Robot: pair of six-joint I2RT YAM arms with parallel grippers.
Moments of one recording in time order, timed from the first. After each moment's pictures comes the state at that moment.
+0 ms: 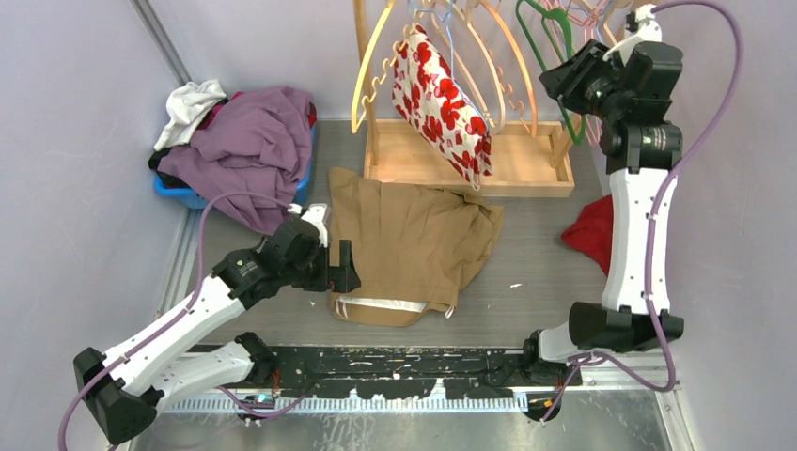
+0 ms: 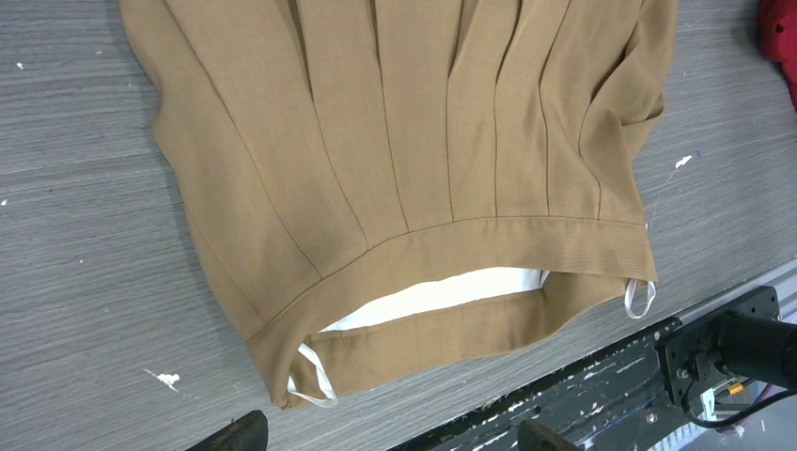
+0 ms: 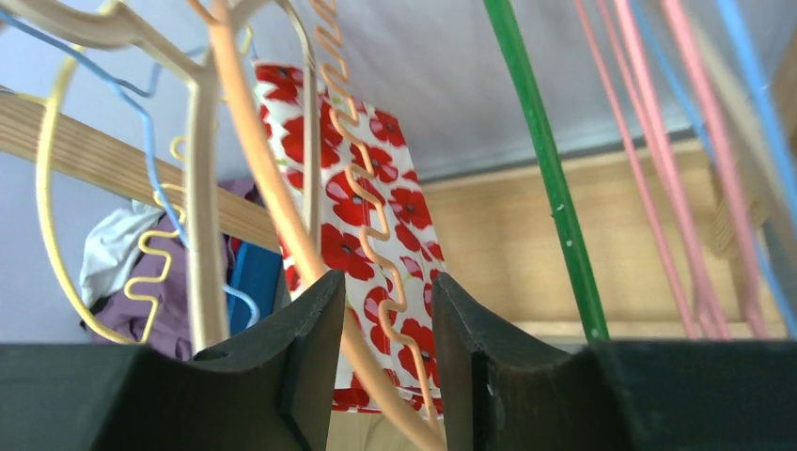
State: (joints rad) left arm -0.75 0.91 0.85 -0.77 0.02 -0.63; right arm -0.12 1.47 1.94 -0.68 -0.32 0.44
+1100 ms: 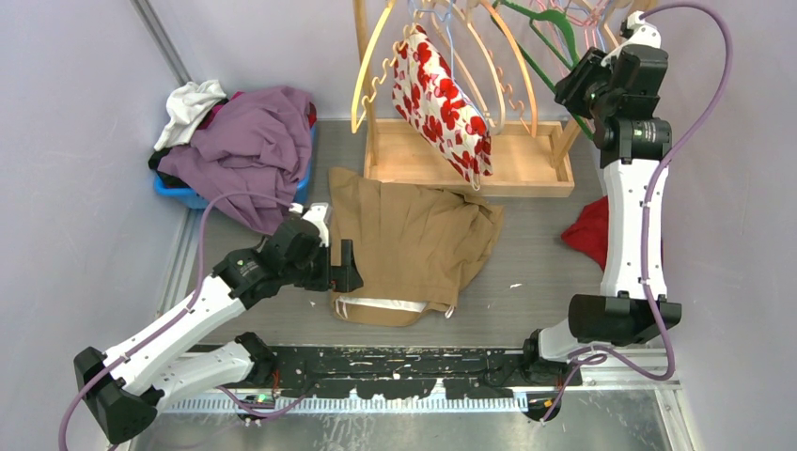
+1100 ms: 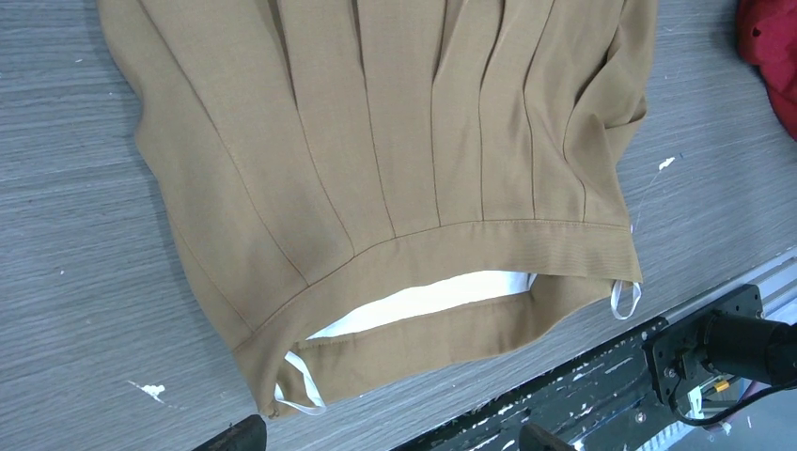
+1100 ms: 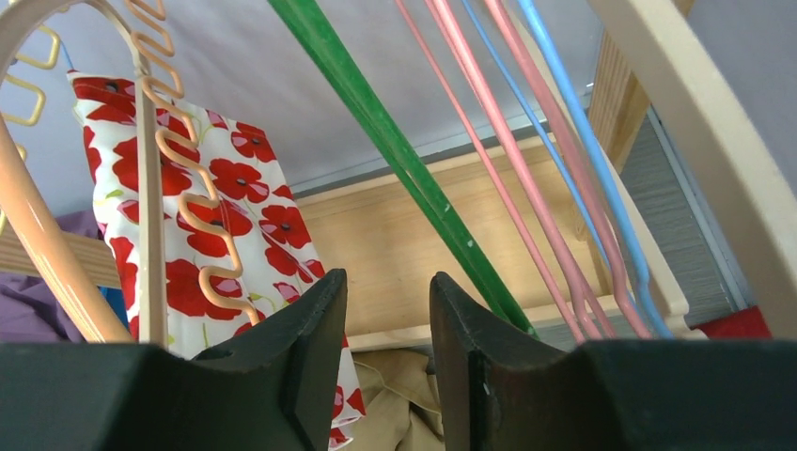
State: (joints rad) left arm -0.75 0.92 0.85 -0.76 0.05 -0.63; right arm -0.12 1.49 1.92 -0.69 -0.08 0.32
